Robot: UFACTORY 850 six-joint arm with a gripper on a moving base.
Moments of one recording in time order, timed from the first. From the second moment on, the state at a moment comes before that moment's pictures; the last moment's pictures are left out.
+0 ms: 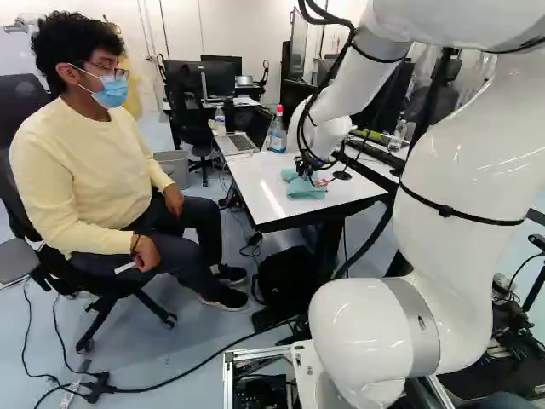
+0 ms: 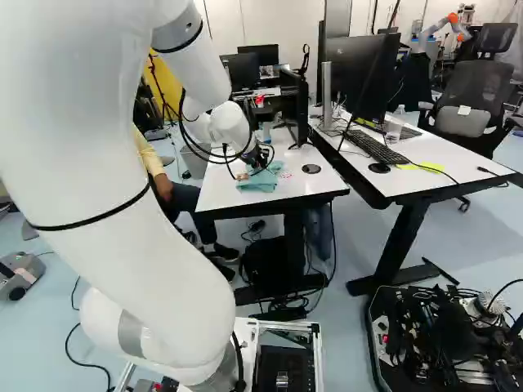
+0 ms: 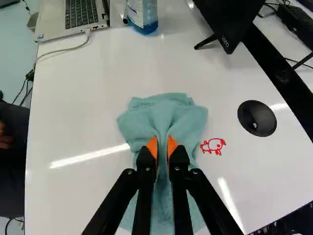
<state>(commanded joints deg) -4.8 -6.1 -42.9 -2.2 4.0 0.0</state>
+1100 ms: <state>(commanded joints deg) -4.8 -6.8 -43.0 -2.2 0.6 0.0</state>
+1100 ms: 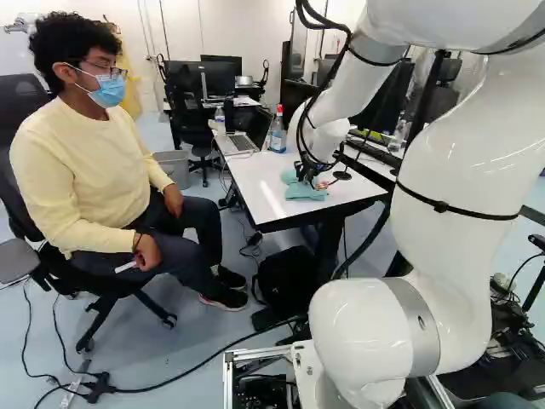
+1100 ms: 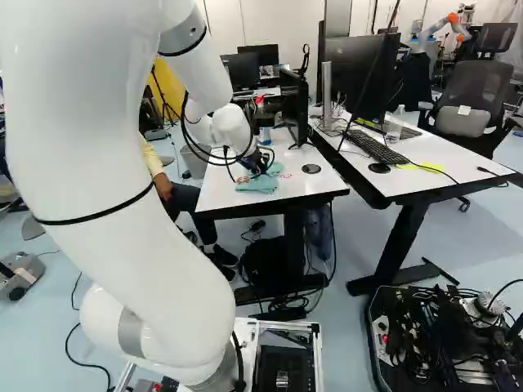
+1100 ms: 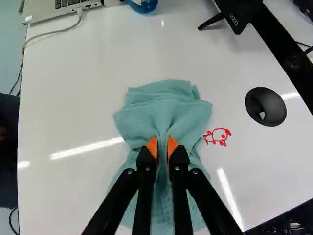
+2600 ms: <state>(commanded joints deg) -13.5 -4.4 -40.4 -2.2 -0.7 0.0</state>
